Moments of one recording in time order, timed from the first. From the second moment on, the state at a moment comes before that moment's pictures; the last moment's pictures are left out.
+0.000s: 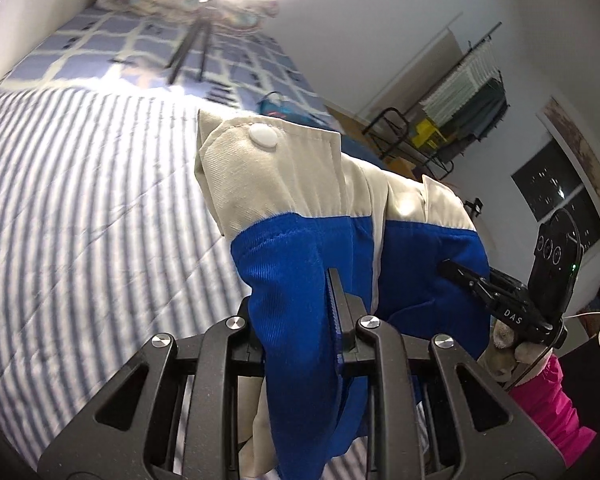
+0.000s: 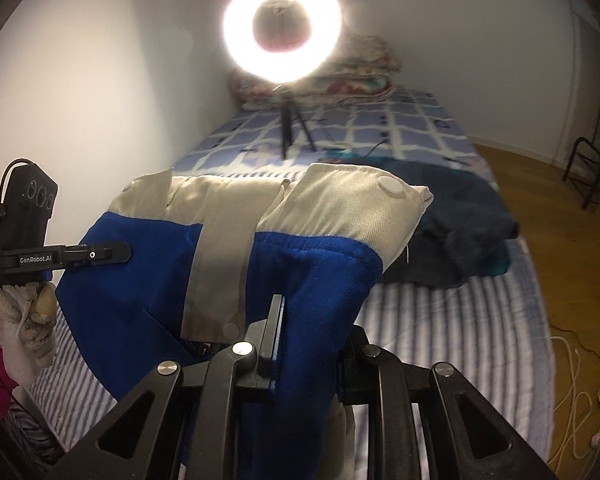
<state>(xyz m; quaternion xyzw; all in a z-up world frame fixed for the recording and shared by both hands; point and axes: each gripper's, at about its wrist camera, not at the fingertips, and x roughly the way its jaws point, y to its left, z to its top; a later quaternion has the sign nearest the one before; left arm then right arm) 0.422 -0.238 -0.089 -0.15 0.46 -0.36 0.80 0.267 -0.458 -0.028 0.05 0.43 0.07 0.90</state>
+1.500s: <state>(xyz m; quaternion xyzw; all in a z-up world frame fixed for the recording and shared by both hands) 0.649 -0.423 -0.151 -0.10 0.47 -0.30 0.83 0.490 -0.651 -0.092 -0.01 0.46 -0.11 0.88</state>
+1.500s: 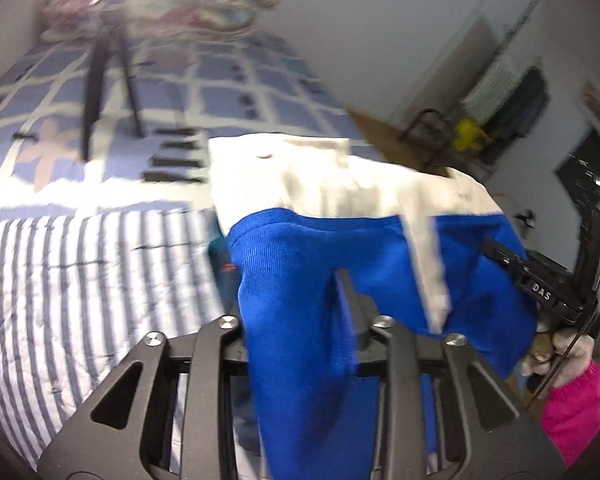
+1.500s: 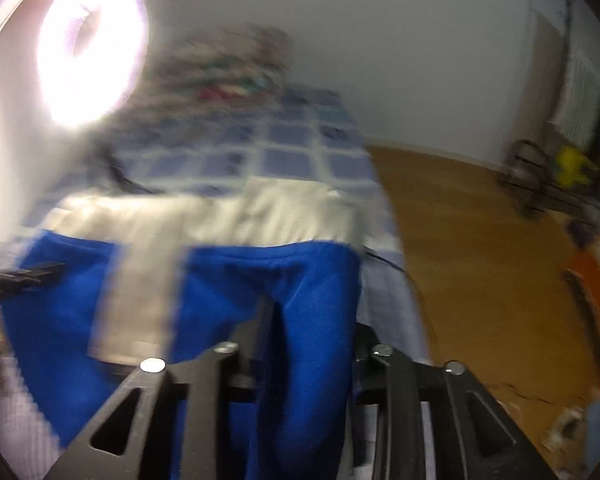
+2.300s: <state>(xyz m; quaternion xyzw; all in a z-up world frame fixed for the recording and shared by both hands) 0.488 -0.335 -0.007 -0.06 0.39 -0.30 0.87 0.359 -0.586 0.031 -0.01 0.39 -0.12 0.91</state>
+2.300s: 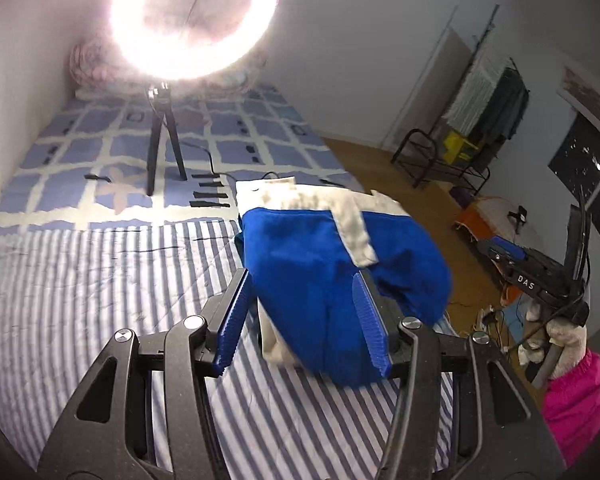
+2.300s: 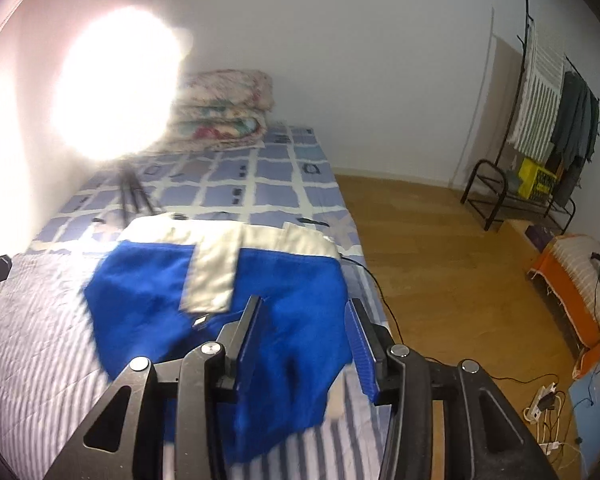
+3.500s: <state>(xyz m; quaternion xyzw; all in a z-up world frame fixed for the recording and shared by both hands) 0.207 -0.219 0.032 0.02 0.32 -0.28 0.91 0.098 -0.413 0.083 -0.01 0.30 -0.11 0.95</state>
